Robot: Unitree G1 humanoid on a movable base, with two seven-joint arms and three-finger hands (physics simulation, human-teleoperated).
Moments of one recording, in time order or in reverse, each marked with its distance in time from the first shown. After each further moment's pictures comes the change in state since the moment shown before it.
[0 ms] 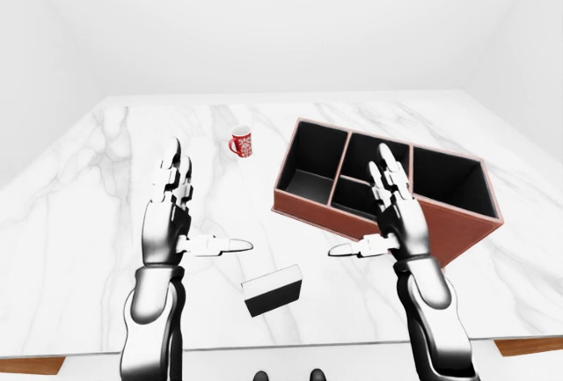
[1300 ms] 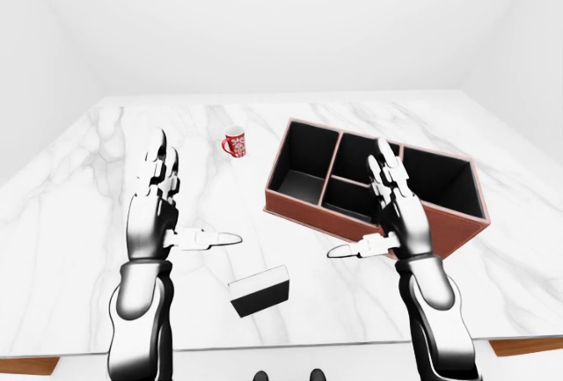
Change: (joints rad) left arm -0.038 0.027 0.060 -0.004 -0.003 0.000 -0.019; right arm -0.004 -0.007 0.011 -0.045 -0.050 0.000 0.024
